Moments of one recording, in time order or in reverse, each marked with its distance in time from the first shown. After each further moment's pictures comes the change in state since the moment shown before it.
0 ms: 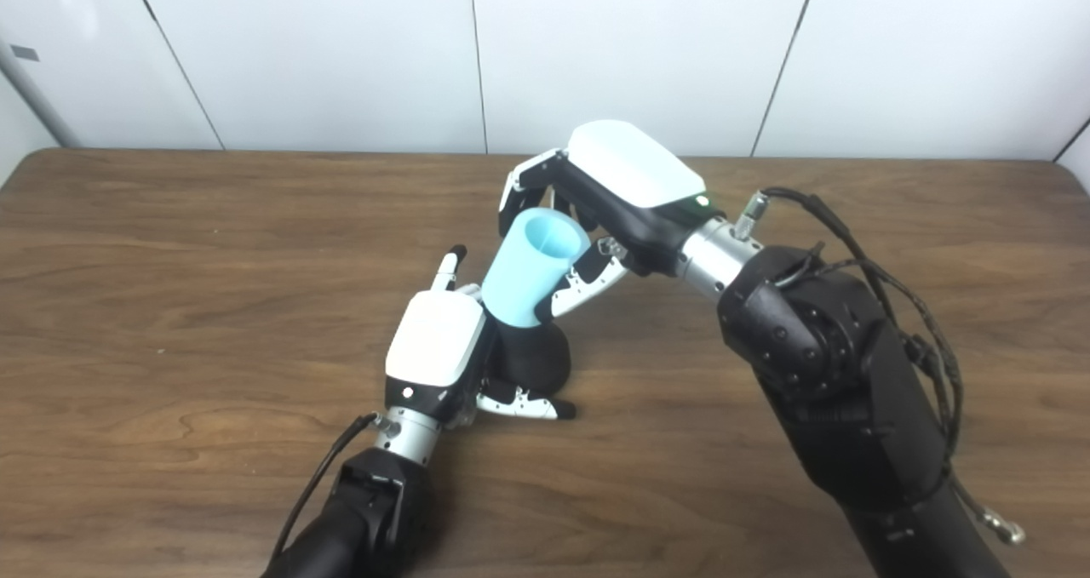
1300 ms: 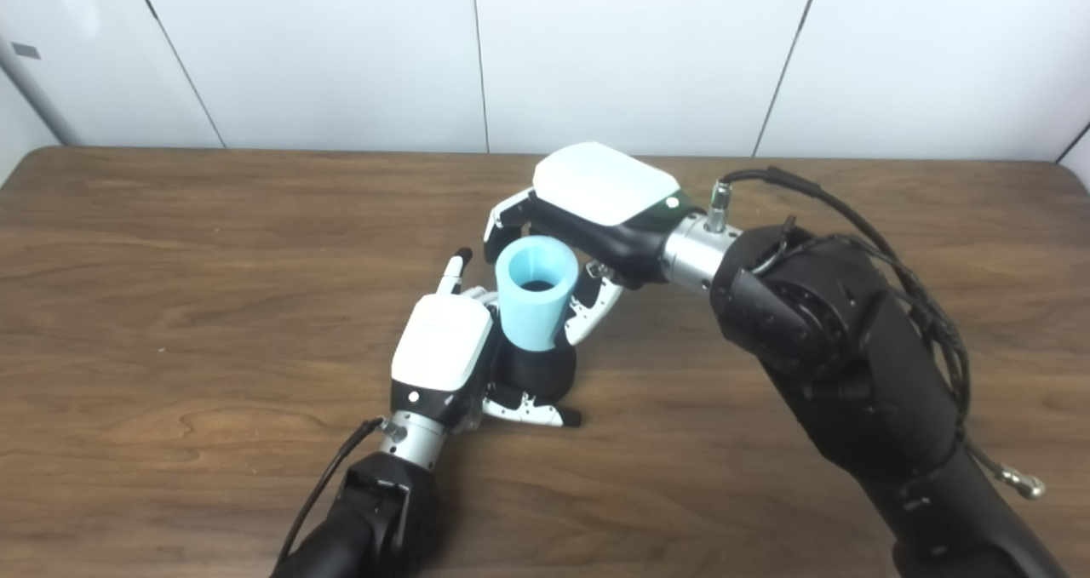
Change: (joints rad) left arm 0.007 -0.004 -0.012 -0.012 0.010 0.014 -0.009; right arm -0.058 -0.052 0.066 -0.016 -0.063 -0.017 0.185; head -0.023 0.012
